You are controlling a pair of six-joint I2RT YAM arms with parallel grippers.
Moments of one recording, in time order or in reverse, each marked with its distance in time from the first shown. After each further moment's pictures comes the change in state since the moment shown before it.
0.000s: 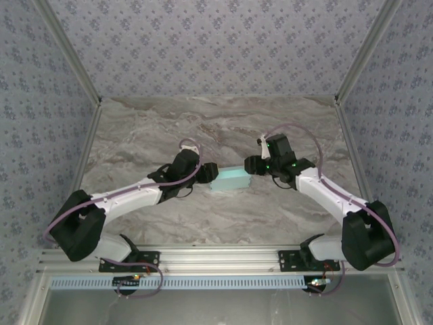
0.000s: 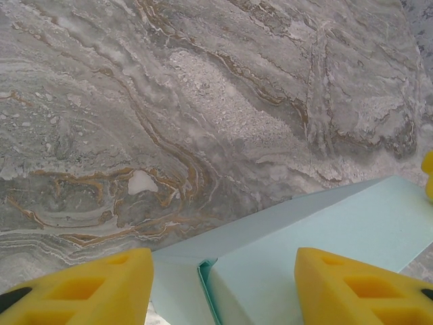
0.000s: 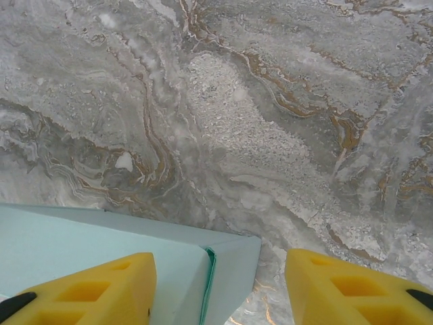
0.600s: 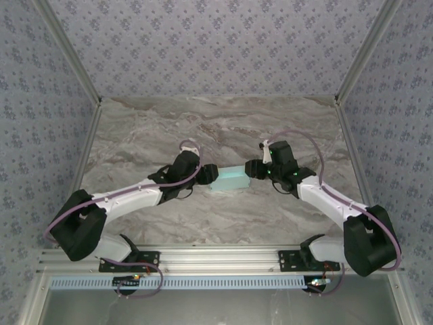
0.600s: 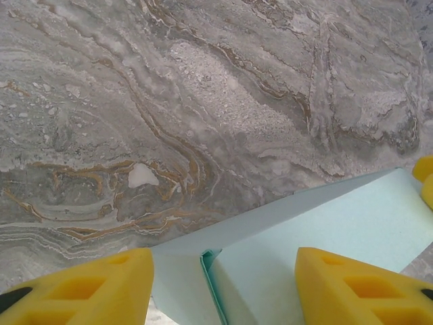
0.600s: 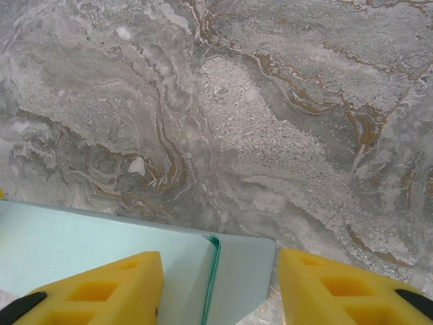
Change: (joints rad) left arm -0.003 0.003 -0.021 0.020 0.002 -0.010; right arm -0.005 -0.044 -0.133 0.161 -0.033 0.052
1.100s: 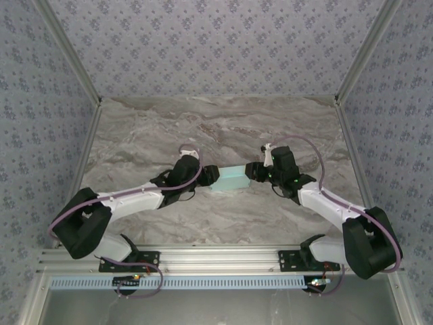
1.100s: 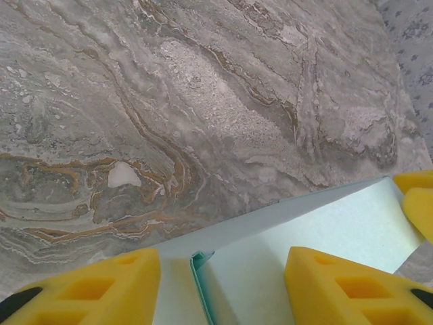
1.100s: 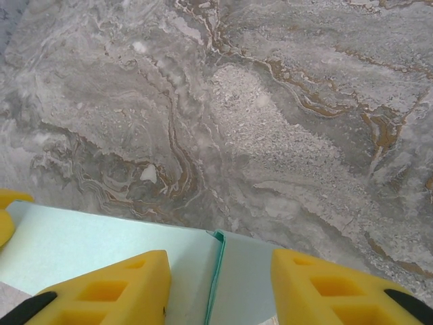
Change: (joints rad) left arm -0.019 0.027 -0.067 0.149 -0.002 -0.090; right arm -0.002 -0.007 -0.103 0.159 -0.032 0.044
